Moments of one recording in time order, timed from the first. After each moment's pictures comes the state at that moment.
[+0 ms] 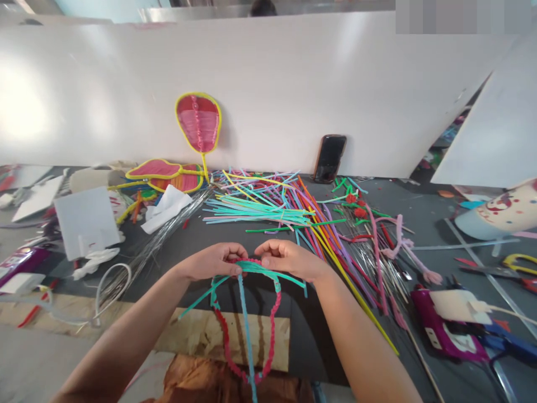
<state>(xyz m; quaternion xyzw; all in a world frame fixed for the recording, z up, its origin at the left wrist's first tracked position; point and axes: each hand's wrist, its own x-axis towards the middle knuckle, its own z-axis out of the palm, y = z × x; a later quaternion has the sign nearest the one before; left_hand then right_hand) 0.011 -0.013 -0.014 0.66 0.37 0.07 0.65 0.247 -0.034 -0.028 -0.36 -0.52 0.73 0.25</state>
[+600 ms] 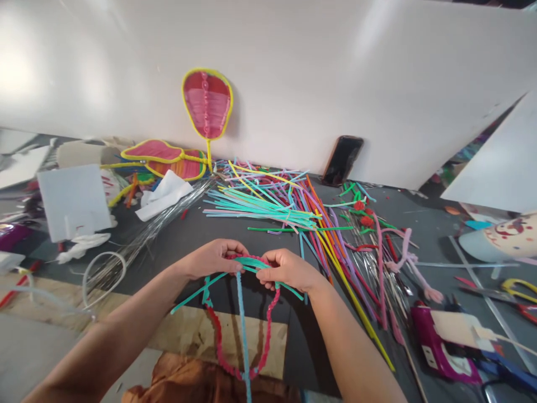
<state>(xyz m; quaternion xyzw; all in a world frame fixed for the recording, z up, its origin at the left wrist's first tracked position) 0.010 -0.014 -0.031 0.55 0.39 0.15 0.73 0.233 -0.038 -0.036 -0.41 -0.50 0.74 0.19</state>
